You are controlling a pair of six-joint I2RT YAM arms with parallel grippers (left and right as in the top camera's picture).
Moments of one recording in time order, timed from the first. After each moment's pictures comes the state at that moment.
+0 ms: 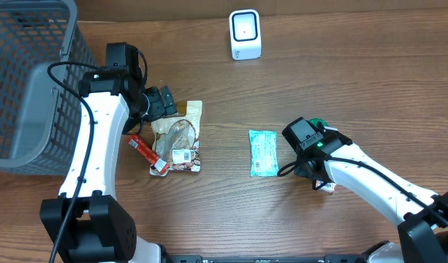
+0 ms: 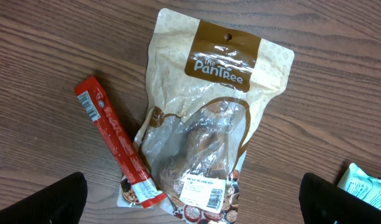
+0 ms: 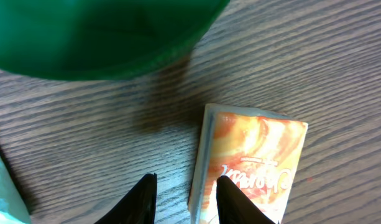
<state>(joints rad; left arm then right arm) 0.05 1.68 1.48 -1.13 0.03 -0.34 0.57 1.57 0.90 -0.85 0.25 0.82</state>
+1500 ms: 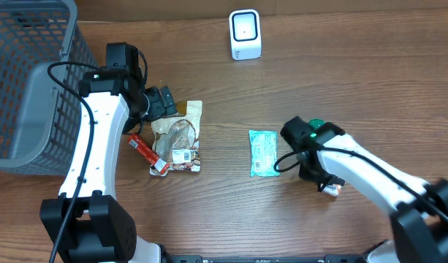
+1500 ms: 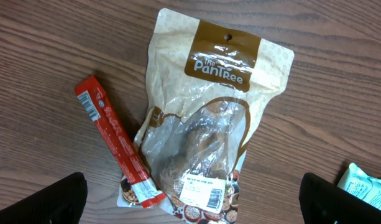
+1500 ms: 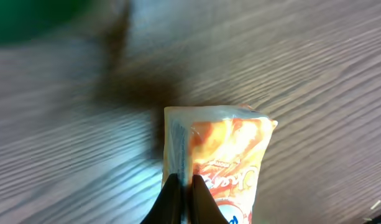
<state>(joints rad) 0.05 1.68 1.48 -1.13 0.03 -0.34 0.56 1.63 1.00 -1.08 0.29 0.86</state>
